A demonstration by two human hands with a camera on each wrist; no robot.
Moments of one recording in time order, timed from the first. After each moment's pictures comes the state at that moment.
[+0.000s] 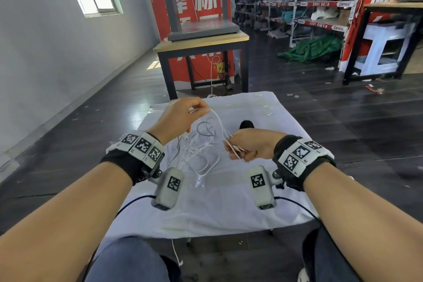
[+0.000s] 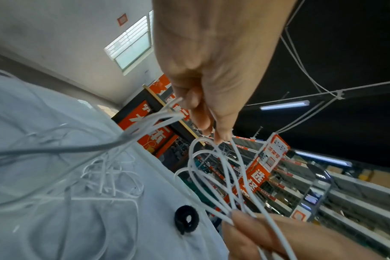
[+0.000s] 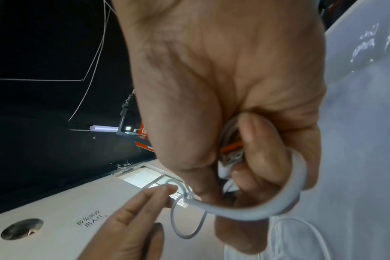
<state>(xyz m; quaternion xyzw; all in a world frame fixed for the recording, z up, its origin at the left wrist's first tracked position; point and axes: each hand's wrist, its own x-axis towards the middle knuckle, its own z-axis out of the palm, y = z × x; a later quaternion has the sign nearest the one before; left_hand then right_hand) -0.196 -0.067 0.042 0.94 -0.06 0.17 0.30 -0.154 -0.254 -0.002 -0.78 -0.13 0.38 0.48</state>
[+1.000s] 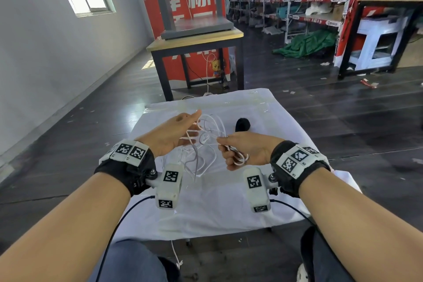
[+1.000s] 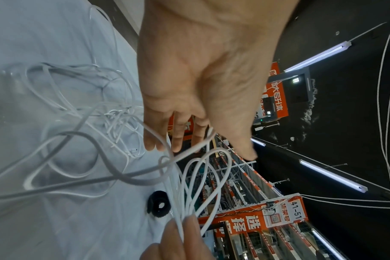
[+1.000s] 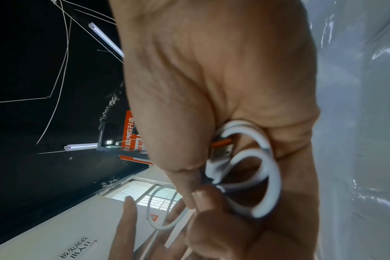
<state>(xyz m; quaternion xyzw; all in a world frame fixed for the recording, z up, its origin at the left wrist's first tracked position) -0.193 -0.065 0.018 0.79 0.13 -0.06 0.59 -0.161 -0.255 -0.016 -0.65 -0.11 0.44 0.61</state>
